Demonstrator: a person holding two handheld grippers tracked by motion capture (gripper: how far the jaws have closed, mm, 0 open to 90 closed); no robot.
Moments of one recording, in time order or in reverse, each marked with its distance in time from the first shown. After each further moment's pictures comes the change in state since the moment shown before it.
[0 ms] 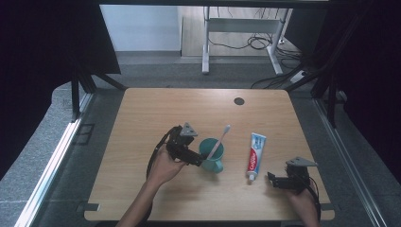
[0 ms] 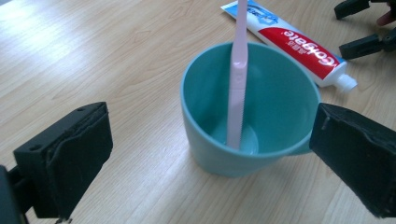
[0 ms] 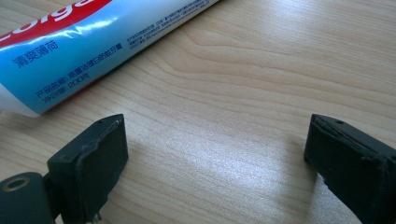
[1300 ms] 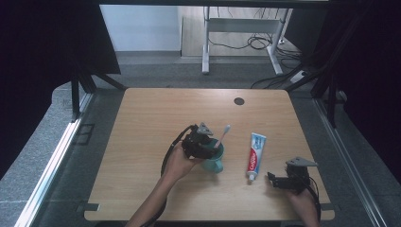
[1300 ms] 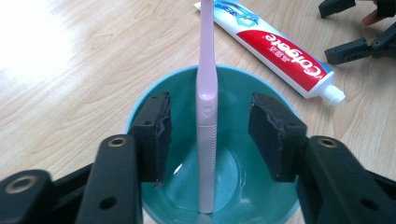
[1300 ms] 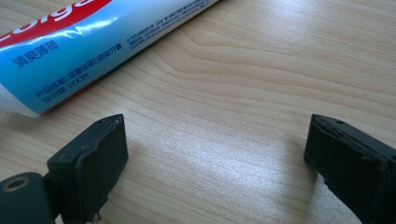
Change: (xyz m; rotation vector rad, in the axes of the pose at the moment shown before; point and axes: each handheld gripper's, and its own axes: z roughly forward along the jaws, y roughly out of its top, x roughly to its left) left arm -0.014 0.024 0.039 0.042 -0.075 0.004; right arm 0.000 0.000 0.000 0.001 0.000 0.000
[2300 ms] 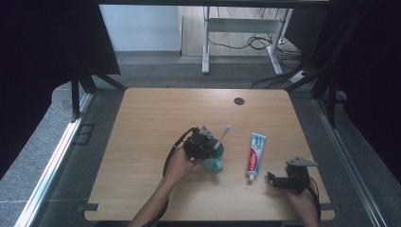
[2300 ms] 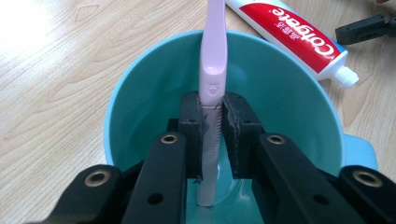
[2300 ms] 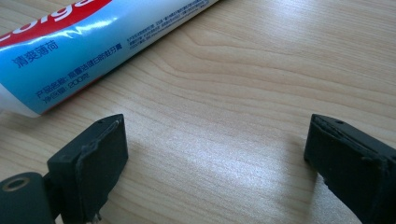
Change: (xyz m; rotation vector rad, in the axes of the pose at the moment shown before) left arm 0.004 -0.009 0.018 0.066 -0.031 -0.020; right arm 0.000 0.000 0.000 0.000 0.000 0.000
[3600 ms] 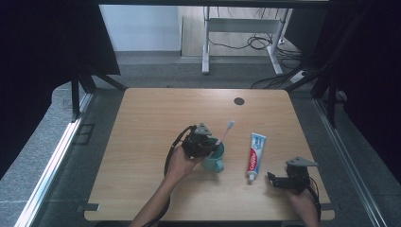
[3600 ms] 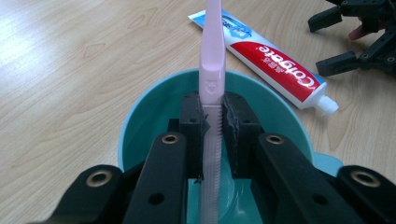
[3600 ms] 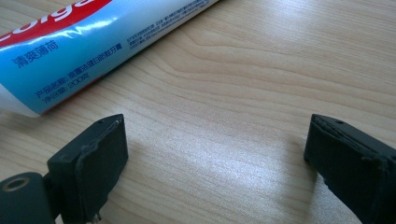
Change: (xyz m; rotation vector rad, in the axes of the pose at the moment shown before) left arm 0.000 0.002 -0.010 -0.122 -0.017 0.007; right arm 0.000 0.000 0.000 0.000 0.000 0.000
